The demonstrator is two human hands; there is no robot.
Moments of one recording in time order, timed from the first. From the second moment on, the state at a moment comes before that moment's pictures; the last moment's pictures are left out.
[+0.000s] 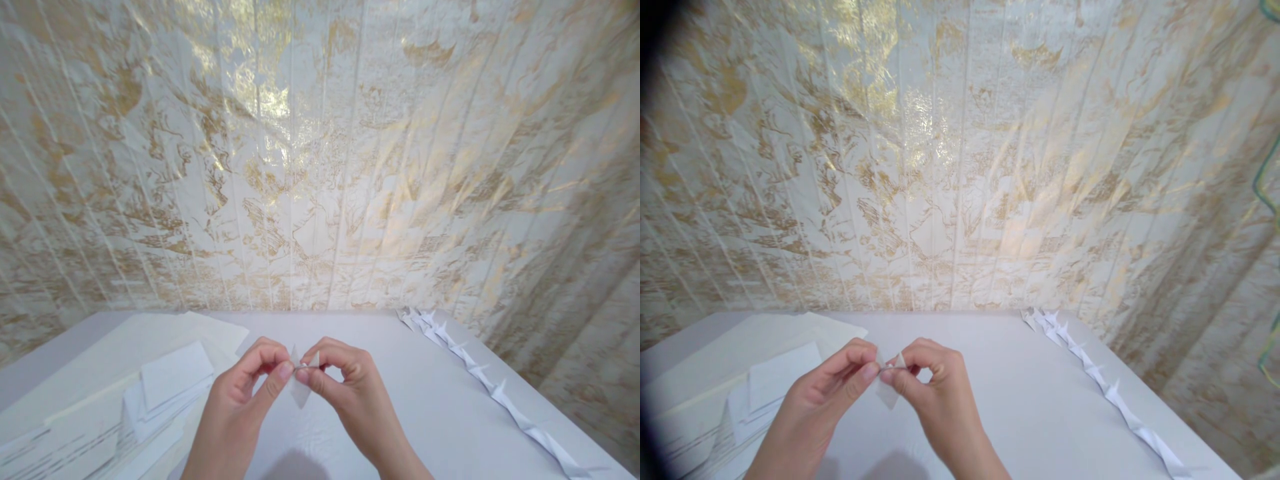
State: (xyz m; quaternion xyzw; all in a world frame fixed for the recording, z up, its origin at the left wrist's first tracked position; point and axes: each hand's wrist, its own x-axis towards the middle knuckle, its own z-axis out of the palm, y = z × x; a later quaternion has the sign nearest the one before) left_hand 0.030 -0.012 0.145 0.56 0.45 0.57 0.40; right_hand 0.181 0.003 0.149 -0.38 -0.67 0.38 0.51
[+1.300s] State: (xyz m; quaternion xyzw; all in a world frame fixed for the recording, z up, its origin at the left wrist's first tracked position) left_hand 0.028 -0.019 0.137 0.68 0.43 0.58 0.07; right_hand 0.151 0.006 0.118 -0.24 -0.51 0.51 0.65
